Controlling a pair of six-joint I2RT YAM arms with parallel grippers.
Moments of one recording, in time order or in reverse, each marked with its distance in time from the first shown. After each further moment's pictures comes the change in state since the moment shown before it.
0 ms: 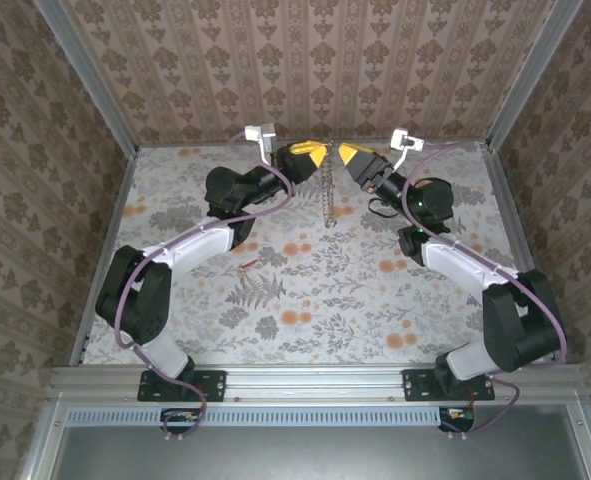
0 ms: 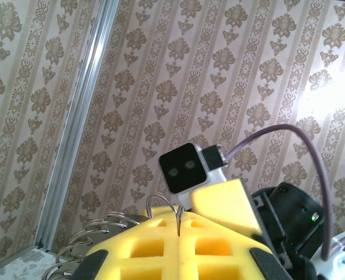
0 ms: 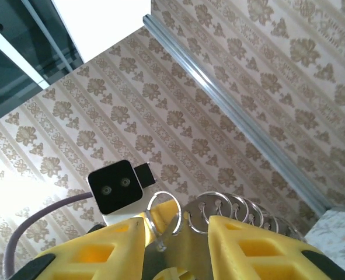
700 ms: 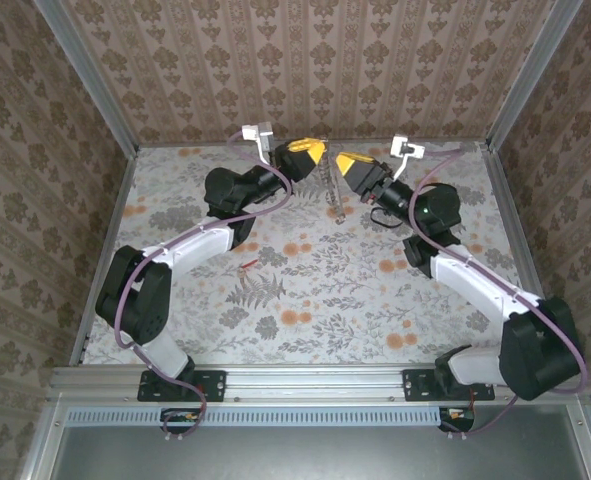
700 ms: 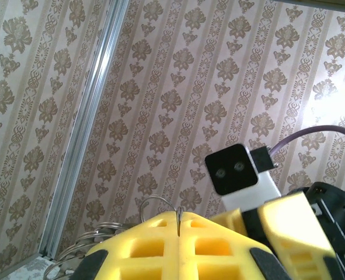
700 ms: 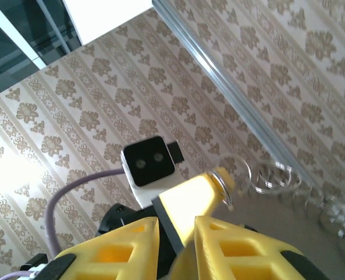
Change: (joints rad) left arm 0.003 0.000 0.002 0.018 -0.032 -0.005; right arm 0.015 -0.186 -0.035 -0.195 -0.006 -0.130
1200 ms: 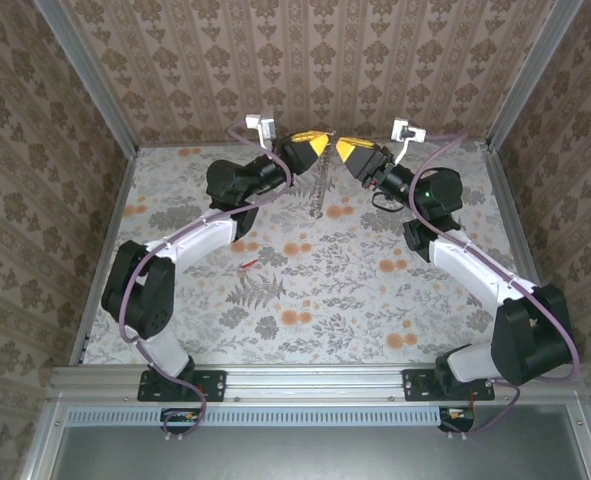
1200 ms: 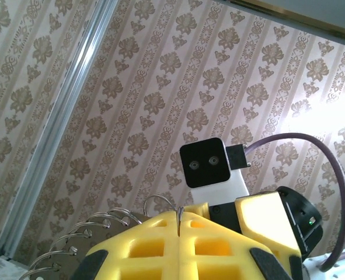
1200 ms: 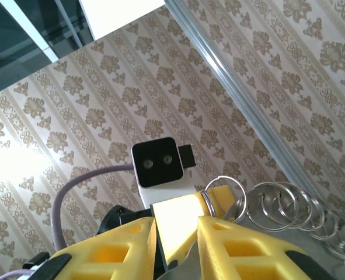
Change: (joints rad) left arm 0.002 0.052 0.099 0.001 0.047 -0.172; right arm -0.028 0.104 0.123 0.017 -0.088 0.013
